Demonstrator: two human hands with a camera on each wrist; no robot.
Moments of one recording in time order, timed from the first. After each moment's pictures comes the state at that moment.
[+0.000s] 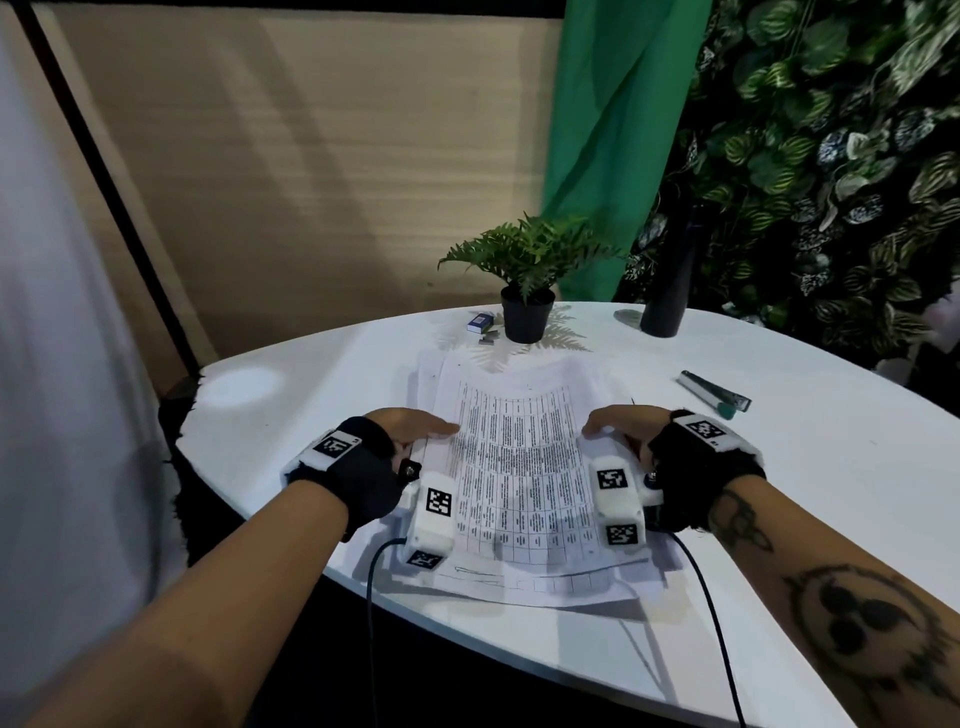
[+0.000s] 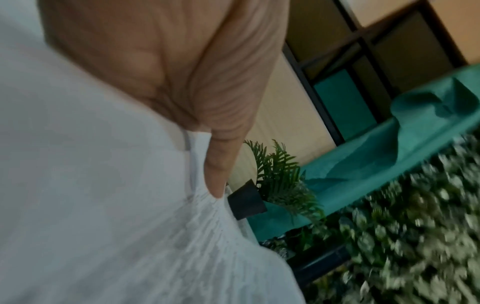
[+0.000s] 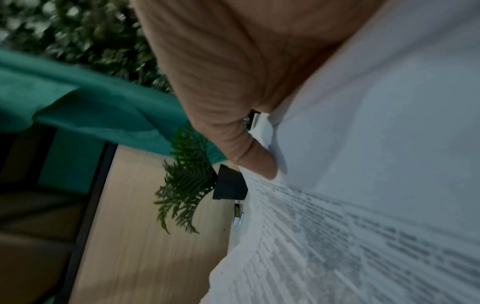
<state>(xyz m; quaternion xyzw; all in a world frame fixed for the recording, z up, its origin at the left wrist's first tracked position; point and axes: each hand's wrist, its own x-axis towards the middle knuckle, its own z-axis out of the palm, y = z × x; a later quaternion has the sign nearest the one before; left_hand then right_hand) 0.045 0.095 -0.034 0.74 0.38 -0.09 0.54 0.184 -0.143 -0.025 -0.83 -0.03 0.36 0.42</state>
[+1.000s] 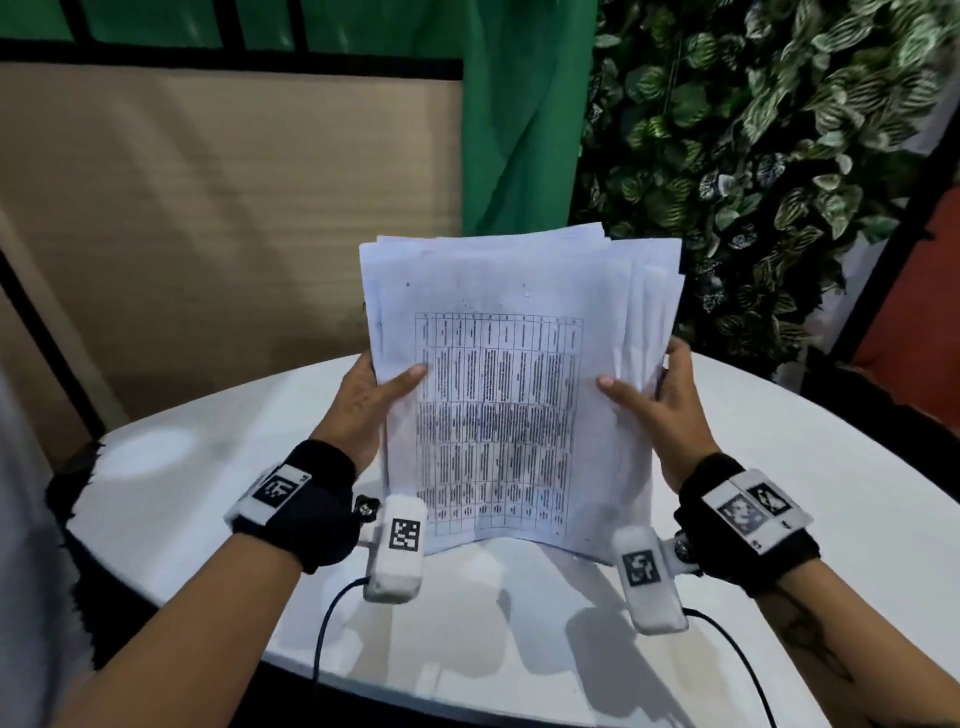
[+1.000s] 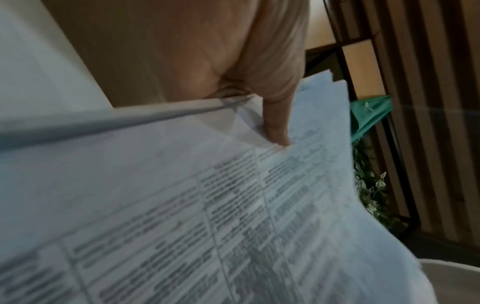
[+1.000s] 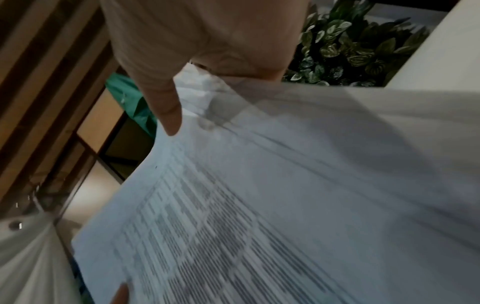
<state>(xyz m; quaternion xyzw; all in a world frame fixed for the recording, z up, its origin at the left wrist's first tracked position) 0.052 0.034 0.038 0.63 -0.02 0.20 0.75 0.138 -0.231 0.042 -0.65 -0.24 -0.03 0.72</state>
